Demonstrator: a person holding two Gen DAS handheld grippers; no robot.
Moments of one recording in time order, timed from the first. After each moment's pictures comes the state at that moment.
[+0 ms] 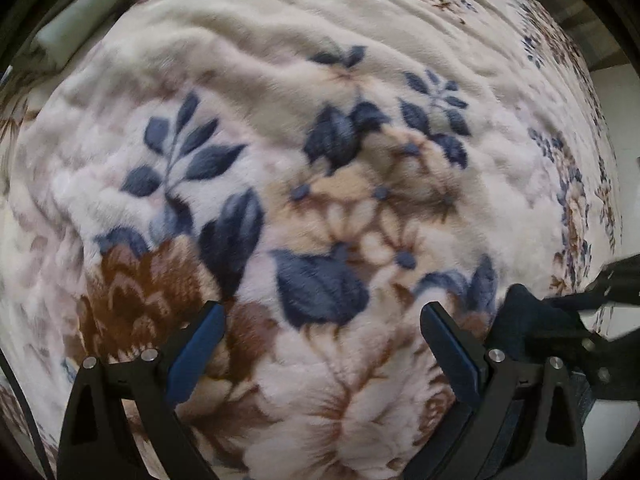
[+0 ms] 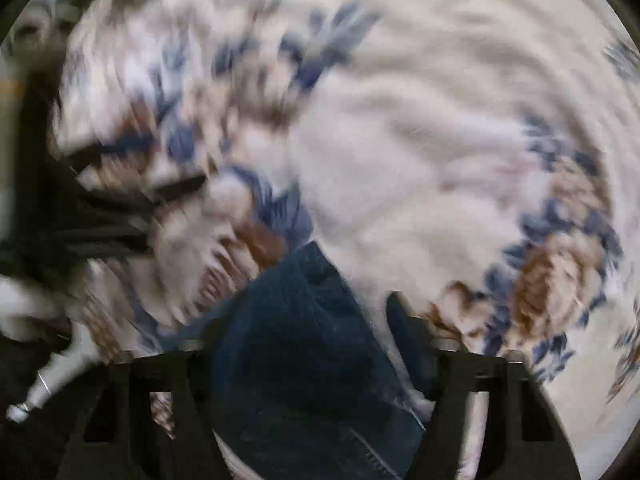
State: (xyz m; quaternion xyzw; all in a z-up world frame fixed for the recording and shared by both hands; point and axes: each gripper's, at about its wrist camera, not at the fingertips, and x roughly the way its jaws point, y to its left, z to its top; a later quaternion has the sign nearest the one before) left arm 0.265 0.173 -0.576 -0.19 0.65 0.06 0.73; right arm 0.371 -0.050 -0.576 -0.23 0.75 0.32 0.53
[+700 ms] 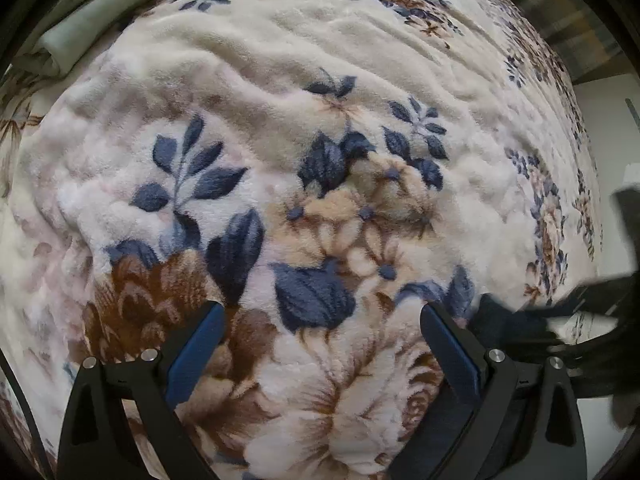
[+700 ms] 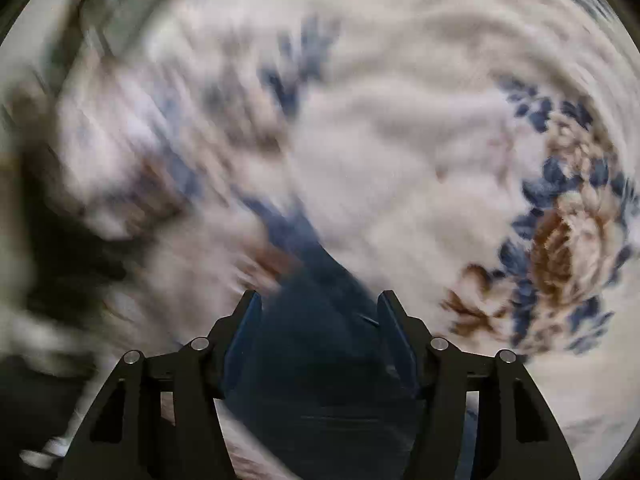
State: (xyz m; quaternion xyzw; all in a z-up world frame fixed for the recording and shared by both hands) left arm 0.258 0.187 -0.554 -0.21 0.63 0.03 0.75; right arm 0.386 -0.079 -0.562 -0.17 0.76 0.28 0.56
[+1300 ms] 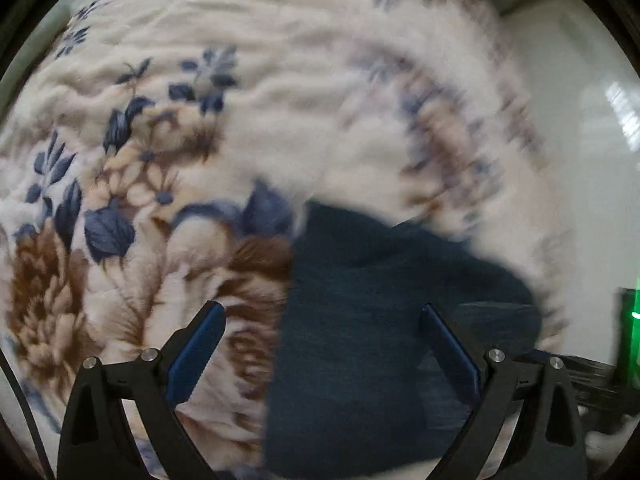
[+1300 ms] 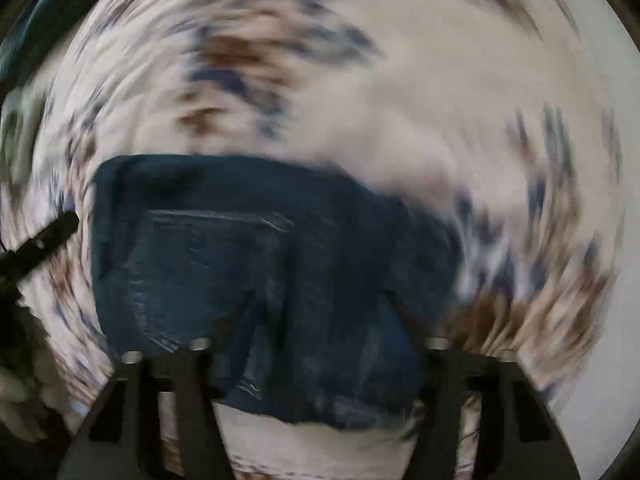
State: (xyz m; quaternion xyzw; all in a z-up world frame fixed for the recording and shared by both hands) left arm 0.242 0.041 -0.546 -0.13 0.65 -0.06 0.74; right arm 0.251 -0.325 -0.516 0.07 0.73 -0.03 0.68
